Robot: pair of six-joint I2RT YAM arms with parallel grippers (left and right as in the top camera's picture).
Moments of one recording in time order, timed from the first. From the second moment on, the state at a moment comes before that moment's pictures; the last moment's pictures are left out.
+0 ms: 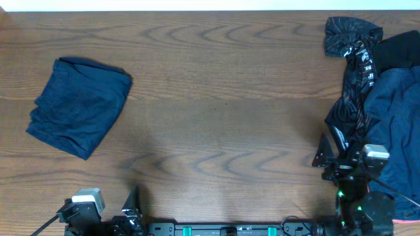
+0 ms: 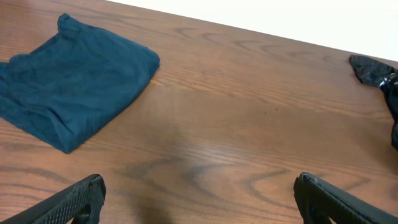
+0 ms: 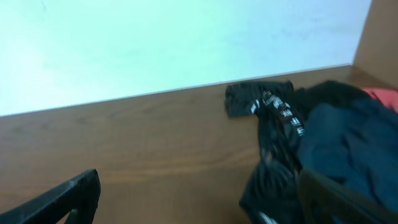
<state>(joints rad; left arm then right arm) -0.05 0.10 0.95 -1.30 0.04 -0.22 0.03 0.02 0.32 -0.42 0.09 0.17</state>
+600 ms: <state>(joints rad) -0.05 0.10 0.95 -1.30 0.04 -0.22 0.03 0.02 0.01 -0.07 0.05 0.15</state>
